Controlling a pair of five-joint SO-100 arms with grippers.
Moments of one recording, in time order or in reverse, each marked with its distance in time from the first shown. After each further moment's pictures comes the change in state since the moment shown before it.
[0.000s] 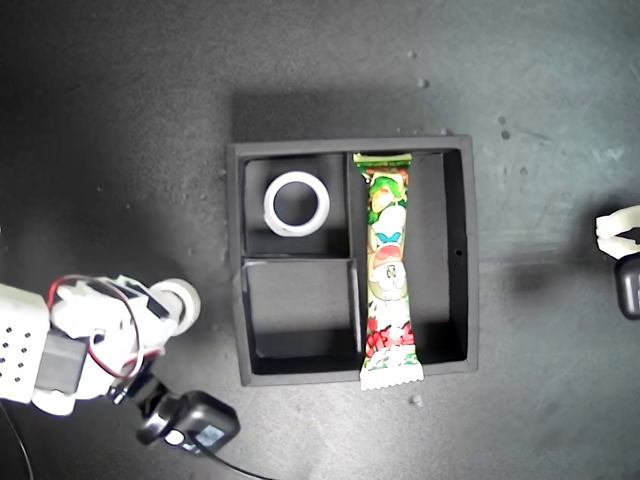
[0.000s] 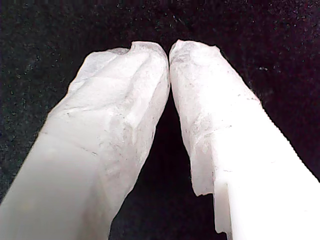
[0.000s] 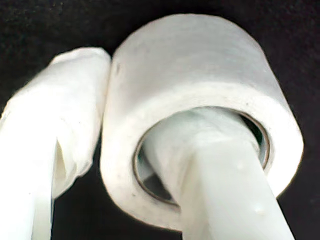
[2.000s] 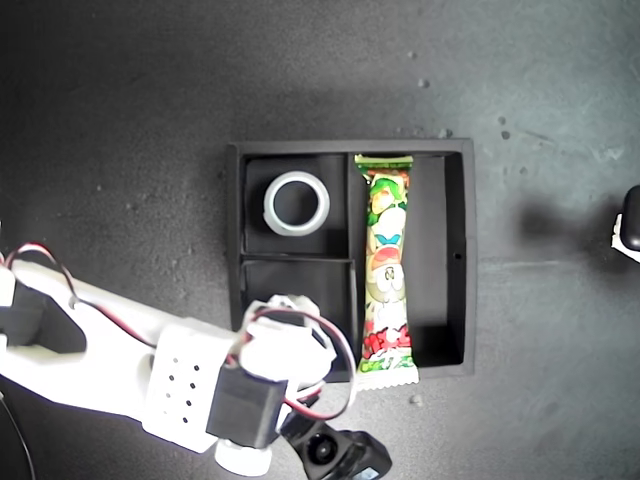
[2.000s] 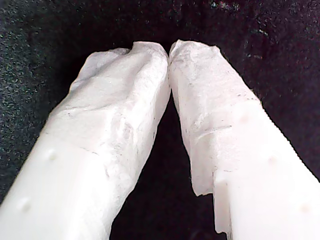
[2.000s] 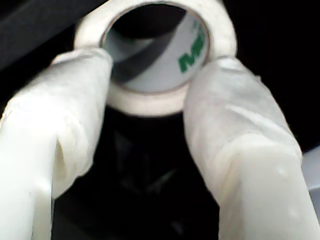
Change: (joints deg) arm 0 -4.7 -55.5 -103.4 53.8 13.3; arm 1 3.0 1.0 4.1 14.4 33.5
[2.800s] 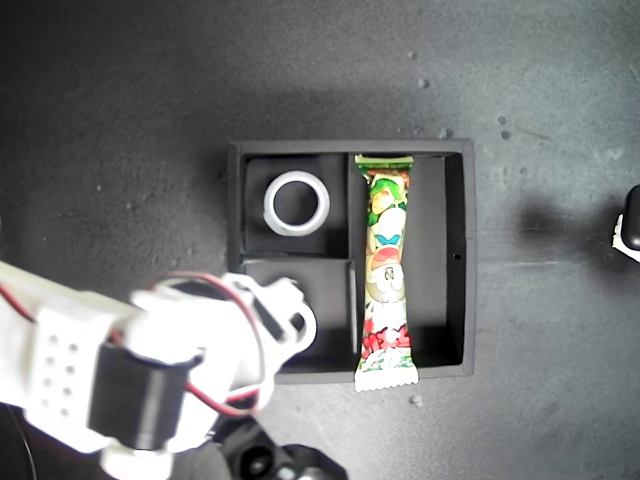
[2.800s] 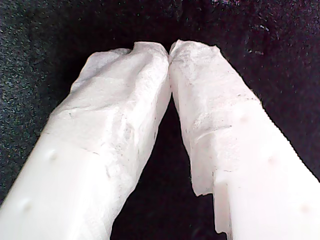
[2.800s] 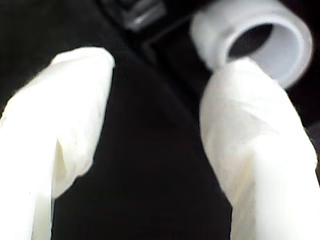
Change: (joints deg) arm 0 -5.1 38.0 30.2 0.0 6.3; arm 1 -4.3 0.1 0.4 0.5 -0.4
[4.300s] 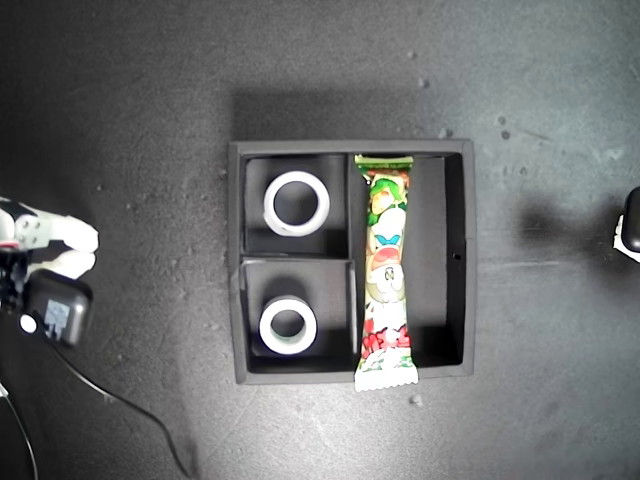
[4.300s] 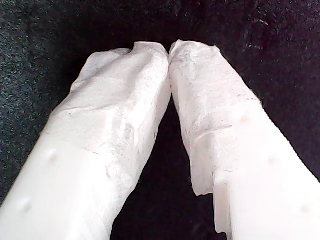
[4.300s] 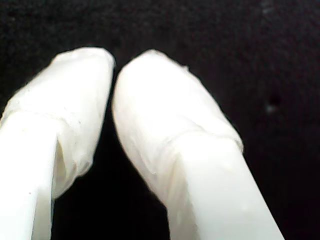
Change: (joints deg) arm 0 -4.7 117.3 133.5 -28.0 -27.8; arm 1 -0.9 0.0 0.0 0.6 0.0
